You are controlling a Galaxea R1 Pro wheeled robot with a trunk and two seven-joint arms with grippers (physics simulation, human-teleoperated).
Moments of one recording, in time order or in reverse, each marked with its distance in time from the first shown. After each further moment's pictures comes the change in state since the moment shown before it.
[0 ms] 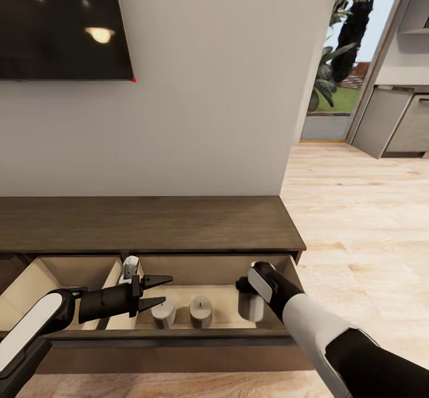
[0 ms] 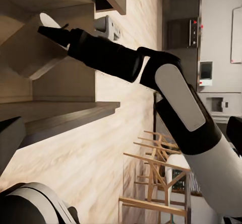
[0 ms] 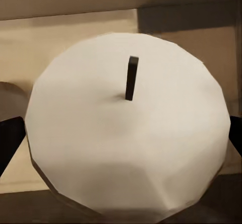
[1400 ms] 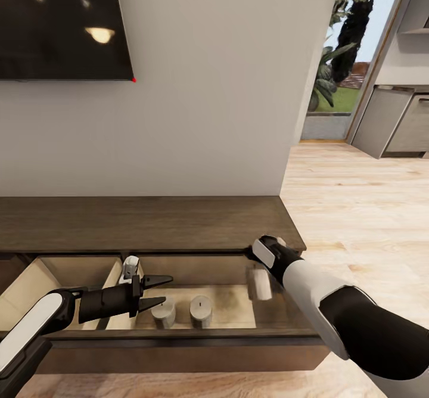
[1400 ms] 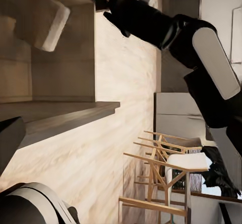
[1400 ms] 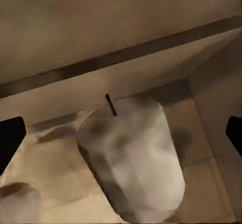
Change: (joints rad) left arm 0.000 0.000 0.000 -0.001 0.000 0.000 0.000; right arm -0.206 0.000 -0.015 0.174 -0.107 -0.204 -0.069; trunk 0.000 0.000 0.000
